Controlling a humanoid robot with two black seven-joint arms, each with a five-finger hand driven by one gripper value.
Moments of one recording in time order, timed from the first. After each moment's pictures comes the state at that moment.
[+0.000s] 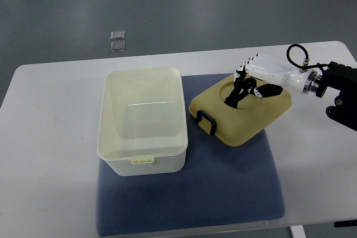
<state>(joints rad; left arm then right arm) 0.04 0.00 -0.04 -0.17 0.02 0.04 0.10 0.92 -0.55 0.13 0.89 -1.57 -0.37 0.61</state>
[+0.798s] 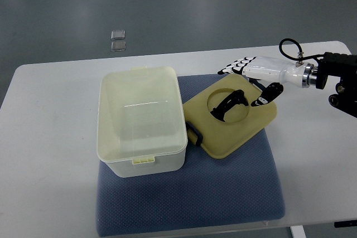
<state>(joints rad) 0.04 0.00 -0.04 -0.17 0.02 0.04 0.10 1.03 -0.61 0.13 0.93 -1.56 0.00 0.61</state>
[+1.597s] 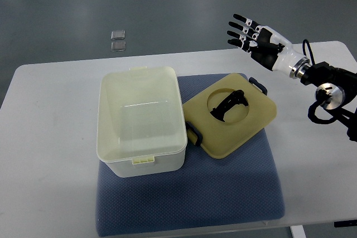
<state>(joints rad) 0.04 0.00 -0.04 -0.17 0.02 0.04 0.10 0.87 -0.41 0.36 0.80 0.05 0.41 0.28</state>
